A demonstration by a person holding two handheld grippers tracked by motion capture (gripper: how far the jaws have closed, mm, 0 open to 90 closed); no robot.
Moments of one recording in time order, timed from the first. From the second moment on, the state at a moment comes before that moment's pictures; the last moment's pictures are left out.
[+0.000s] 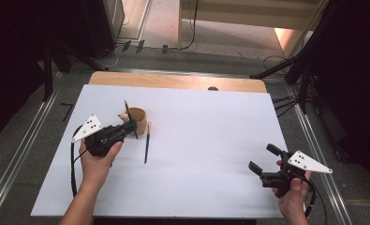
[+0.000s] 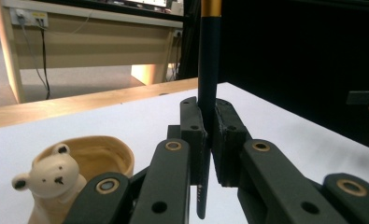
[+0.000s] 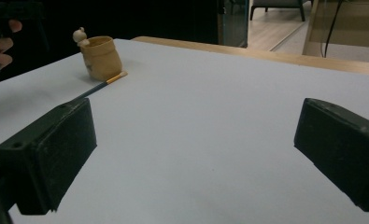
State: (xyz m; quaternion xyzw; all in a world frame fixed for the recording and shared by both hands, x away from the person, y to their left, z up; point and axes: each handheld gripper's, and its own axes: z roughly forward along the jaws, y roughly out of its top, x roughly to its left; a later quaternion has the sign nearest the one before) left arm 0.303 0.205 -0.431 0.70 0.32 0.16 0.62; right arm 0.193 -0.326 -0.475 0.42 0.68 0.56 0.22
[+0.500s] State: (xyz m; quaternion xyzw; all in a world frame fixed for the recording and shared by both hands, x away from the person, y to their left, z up) left arm 0.324 0.204 -0.430 0.69 0.34 0.18 0.61; right arm 0.190 -0.339 -0.479 0.43 0.67 0.56 0.22
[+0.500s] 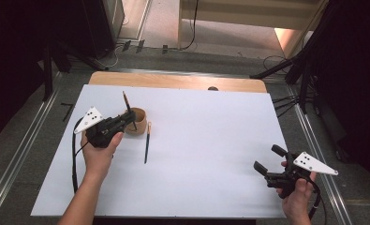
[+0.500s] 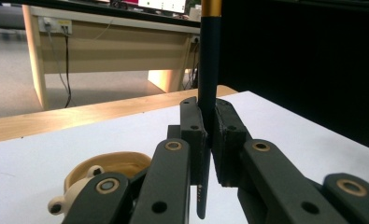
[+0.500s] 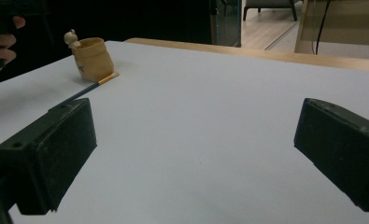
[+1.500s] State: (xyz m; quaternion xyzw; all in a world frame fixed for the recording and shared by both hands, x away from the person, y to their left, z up) left arm 0.356 0.194 -0.431 0.68 0.37 0.23 0.59; right arm 0.189 -0.341 -0.481 0.42 0.68 0.57 0.21
